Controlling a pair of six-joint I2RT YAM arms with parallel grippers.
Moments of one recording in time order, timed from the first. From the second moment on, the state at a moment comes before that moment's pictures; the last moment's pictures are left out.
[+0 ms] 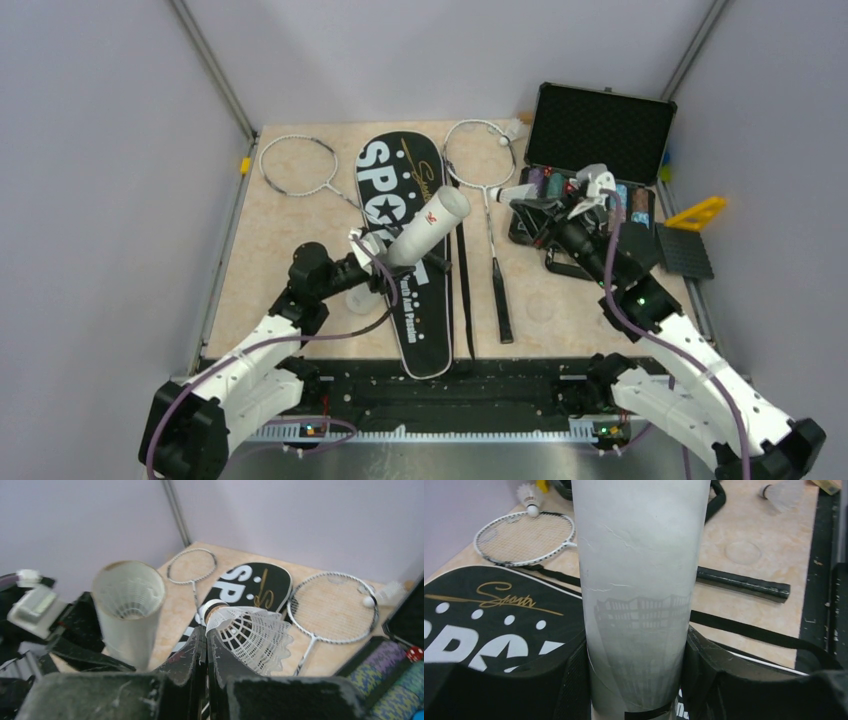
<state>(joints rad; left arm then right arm) -0.41 0.89 0.37 0.45 0.65 0.17 0.56 0.75 0.73 0.14 -0.10 0.23</state>
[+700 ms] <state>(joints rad) -0.42 0.97 0.46 0.25 0.87 0.33 0.56 0.87 0.91 -0.13 -0.64 0.08</state>
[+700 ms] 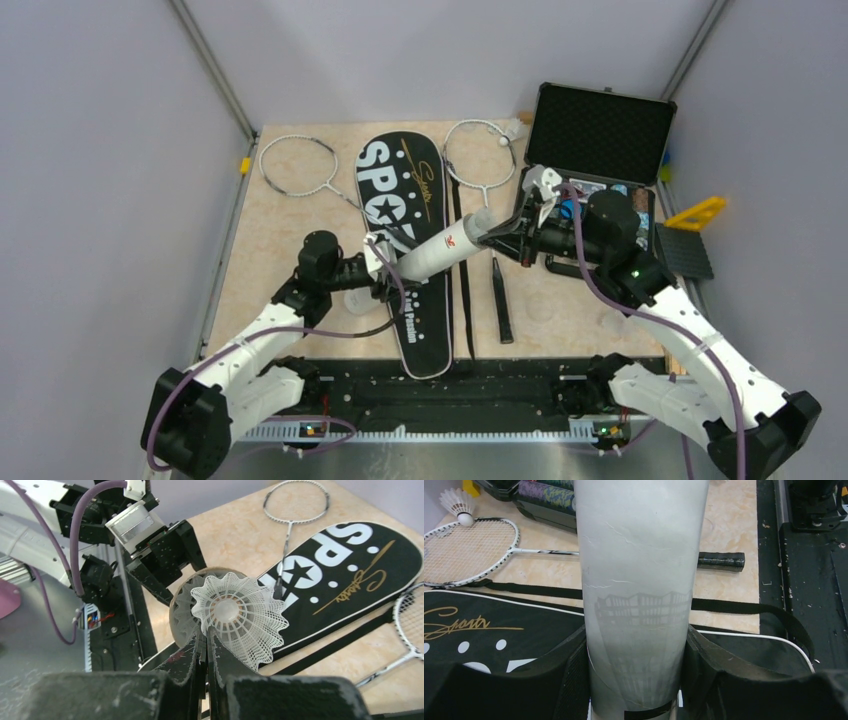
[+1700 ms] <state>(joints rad) -0.44 0.94 0.46 0.16 0.87 0.41 0.63 1.13 1.00 -0.14 -0.77 0.07</state>
